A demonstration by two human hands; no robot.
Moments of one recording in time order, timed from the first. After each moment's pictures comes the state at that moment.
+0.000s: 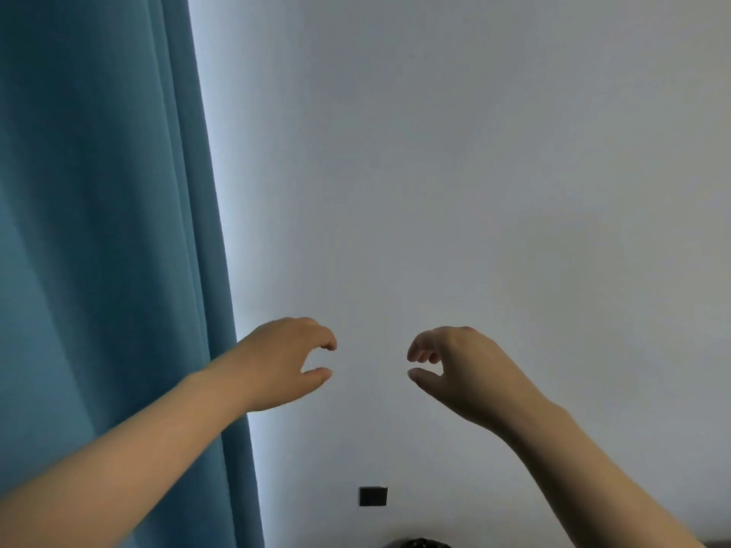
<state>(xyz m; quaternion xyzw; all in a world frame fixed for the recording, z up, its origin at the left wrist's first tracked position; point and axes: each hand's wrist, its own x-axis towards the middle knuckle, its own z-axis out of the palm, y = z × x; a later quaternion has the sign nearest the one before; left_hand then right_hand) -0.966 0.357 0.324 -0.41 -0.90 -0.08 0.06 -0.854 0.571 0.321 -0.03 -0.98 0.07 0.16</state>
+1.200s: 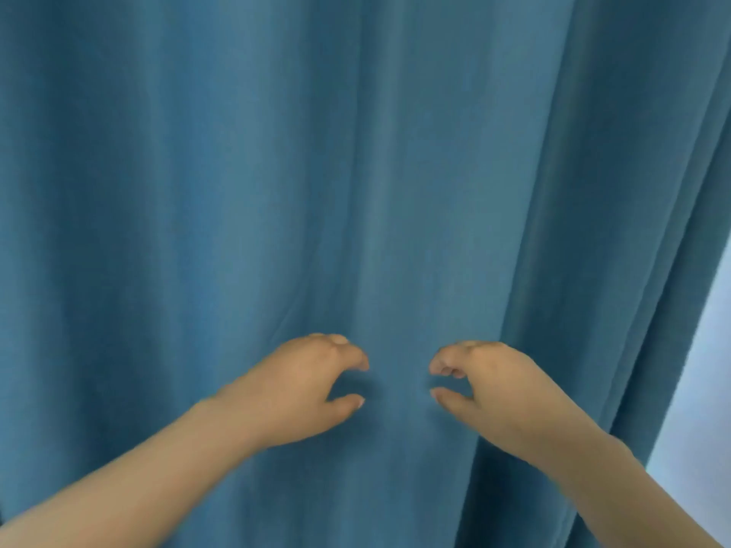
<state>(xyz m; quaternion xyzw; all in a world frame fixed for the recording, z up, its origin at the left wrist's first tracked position) -0.731 0.229 0.379 0.20 -0.96 0.04 0.21 -0.919 0.362 0.396 0.63 -0.76 0.10 0.13</state>
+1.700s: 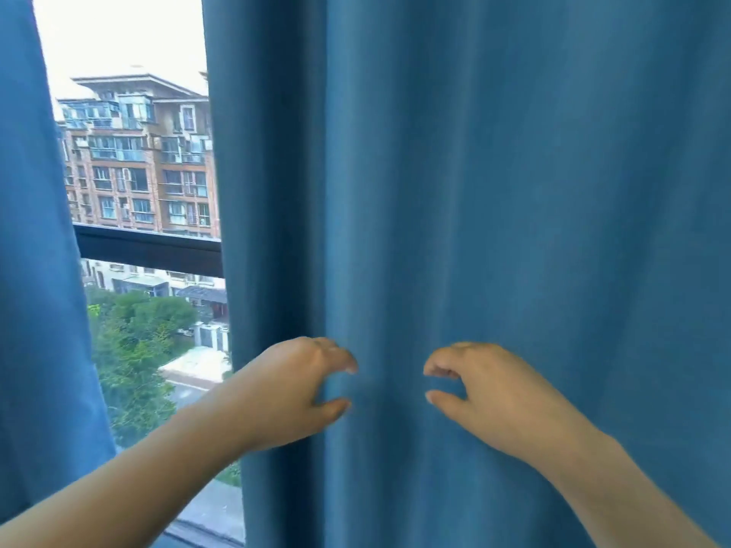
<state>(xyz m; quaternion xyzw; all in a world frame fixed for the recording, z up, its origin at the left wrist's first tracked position) -0.434 0.223 0.366 0.42 -0.89 0.08 0.17 -0.671 0.256 0.375 0.79 -0.59 0.15 0.07</state>
